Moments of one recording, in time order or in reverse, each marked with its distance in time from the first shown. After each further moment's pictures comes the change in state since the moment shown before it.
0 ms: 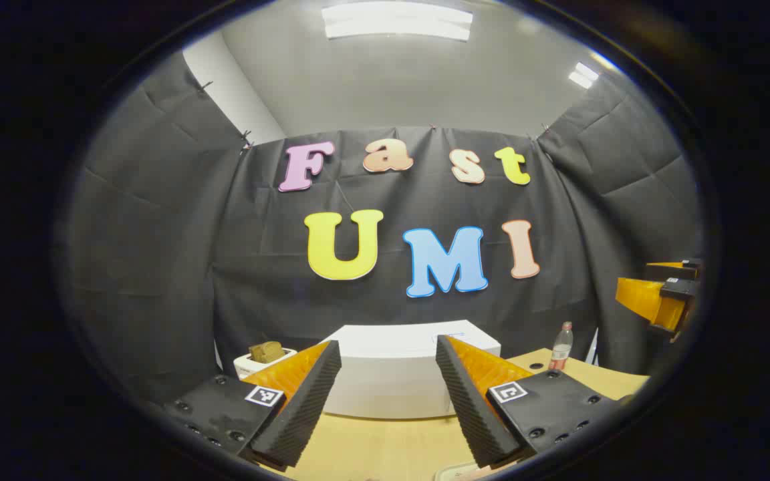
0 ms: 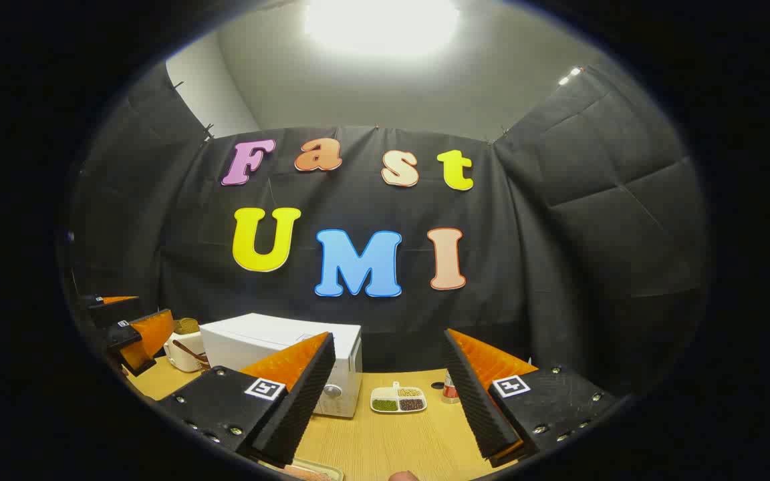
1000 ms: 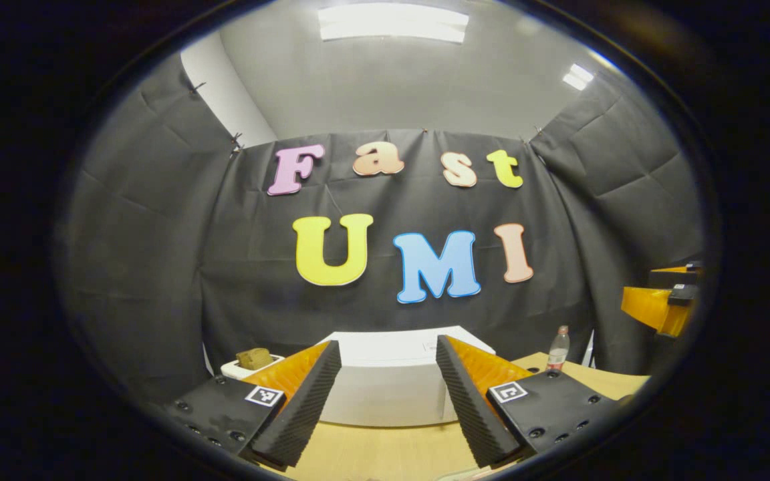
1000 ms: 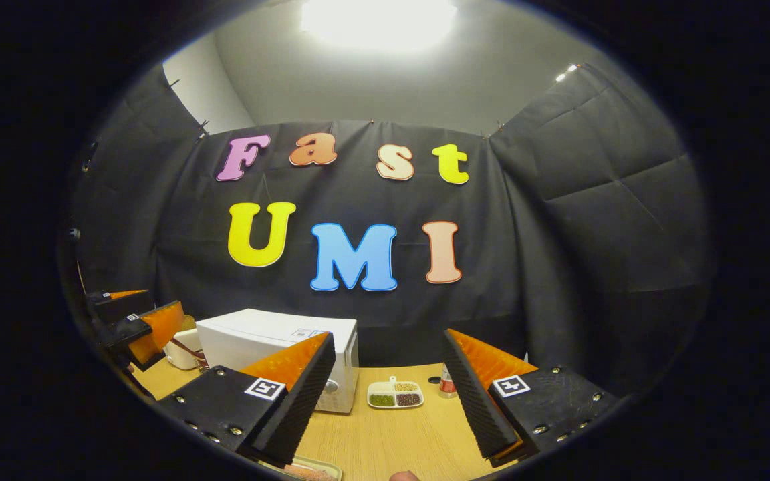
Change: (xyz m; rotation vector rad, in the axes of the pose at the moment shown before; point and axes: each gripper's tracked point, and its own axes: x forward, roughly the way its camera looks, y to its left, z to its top) left arm 0.034 -0.021 0.004 -0.003 -0.042 -0.049; right arm -0.004 -0.010 -0.007 -0.005 0.026 -0.025
